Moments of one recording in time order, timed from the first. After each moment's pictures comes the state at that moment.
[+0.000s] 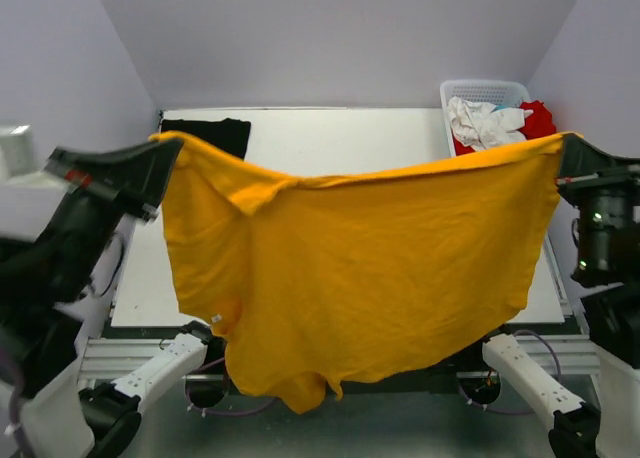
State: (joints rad) left arm -0.40 0.79 1.94 -0.74 0.13 -0.50; right arm 0.27 0.69 1.54 -0.54 0.46 0.60
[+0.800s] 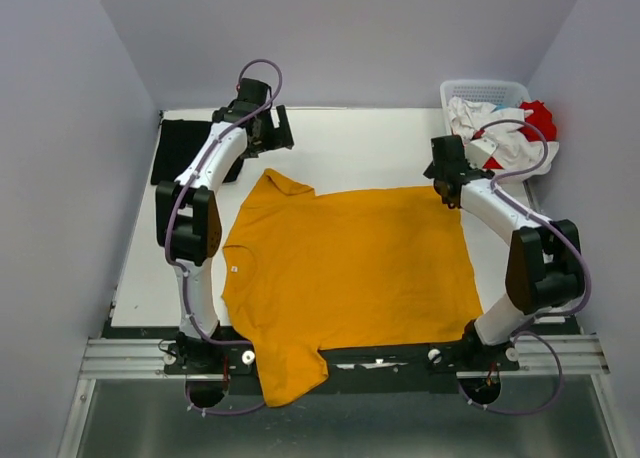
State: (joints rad) left arm -0.22 2.07 1.90 -0.72 0.00 -0.44; right arm 0.22 1.64 1.11 -0.32 0.70 0.71
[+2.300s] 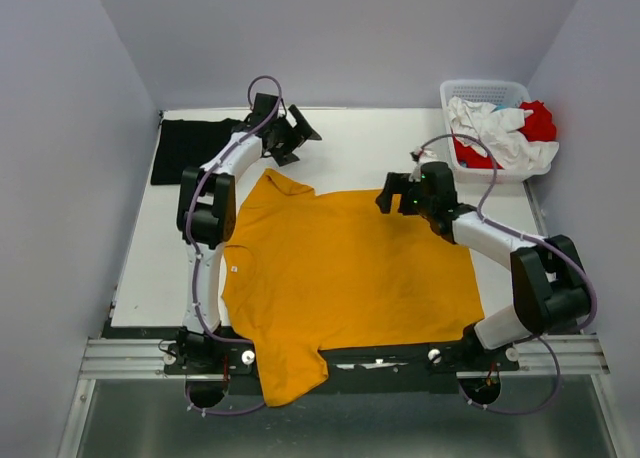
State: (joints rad) left arm -0.23 2.31 1.90 -0.34 0.34 -0.91; right arm 0.28 1.50 0.77 0.12 -0.06 0.38
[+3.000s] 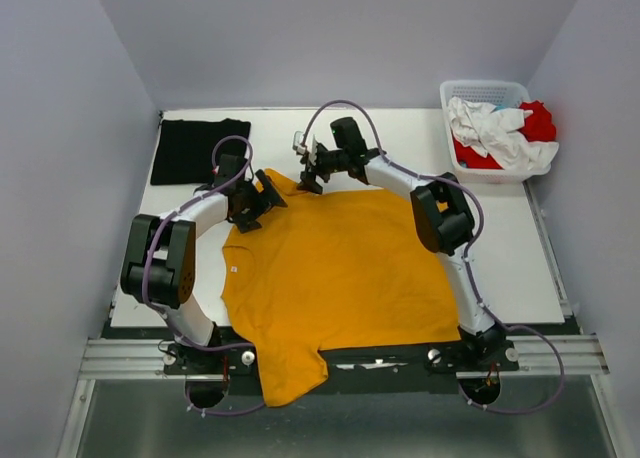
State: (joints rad) left arm -0.17 1.67 0.96 -0.27 0.24 -0.81; right arm 0.54 2.34 1.81 -0.04 -0.72 -0.64
